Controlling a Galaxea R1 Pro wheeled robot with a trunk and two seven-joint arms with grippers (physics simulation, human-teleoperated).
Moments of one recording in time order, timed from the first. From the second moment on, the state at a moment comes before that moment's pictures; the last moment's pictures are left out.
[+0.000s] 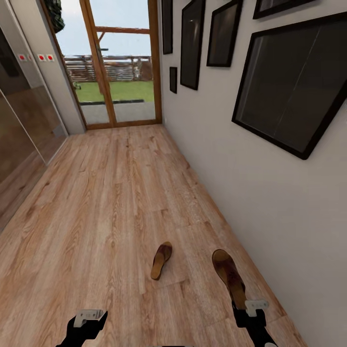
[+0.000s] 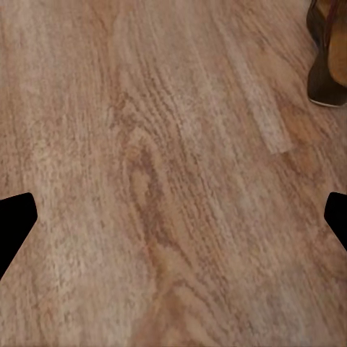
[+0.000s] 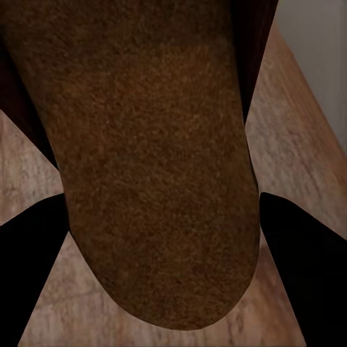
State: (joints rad) left arm -0.34 0.03 0.70 -0.43 -0.52 -0.35 -0.35; right arm -0.46 -0.05 -0.19 -0.14 0.23 -0.52 -0.02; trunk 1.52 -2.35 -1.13
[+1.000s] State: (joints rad) left arm -0.36 0.02 0.69 -0.42 -0.54 -0.33 -0.34; right arm -0.46 -0.06 -0.18 -0.16 0.24 -0.52 -0.01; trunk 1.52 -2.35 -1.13
